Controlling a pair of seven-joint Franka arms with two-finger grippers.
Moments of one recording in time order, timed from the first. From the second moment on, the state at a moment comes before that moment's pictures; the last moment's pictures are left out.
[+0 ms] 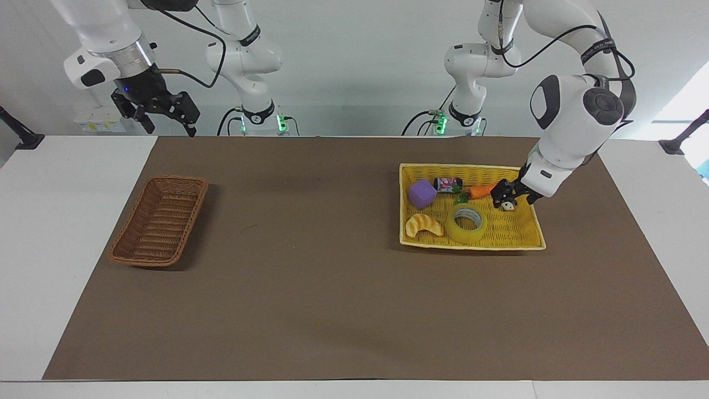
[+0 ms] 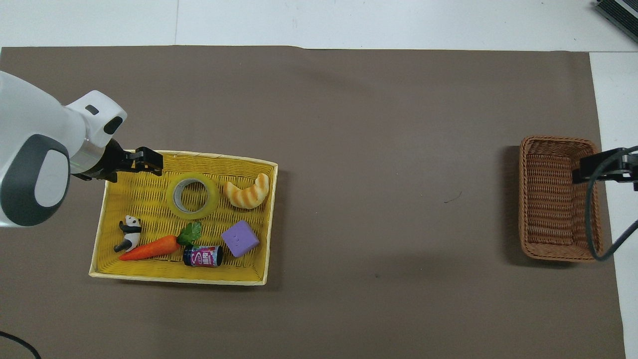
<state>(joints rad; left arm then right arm) -0.09 0.11 -0.03 -1.90 -0.07 1.93 -0.18 0.05 -0.04 -0.10 -1.54 0.01 1.46 0.08</state>
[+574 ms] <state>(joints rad) -0.10 0.14 -0.04 -2.08 -0.09 2.13 -0.18 0.05 -0.04 -0.10 -1.54 0.01 1.46 0.08</state>
